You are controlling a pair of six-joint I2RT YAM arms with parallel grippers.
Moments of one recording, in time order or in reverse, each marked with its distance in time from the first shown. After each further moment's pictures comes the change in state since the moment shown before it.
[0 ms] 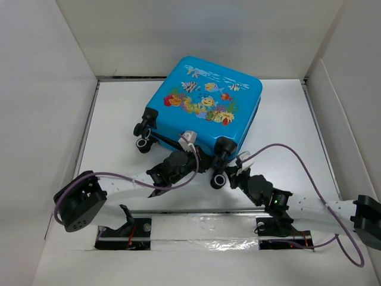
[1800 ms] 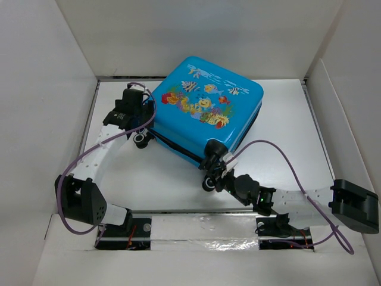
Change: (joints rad) left arm 0.717 0.074 0.710 -1.207 -0.148 0.640; right arm 0.106 0.274 0.111 0.186 -0.052 0.035
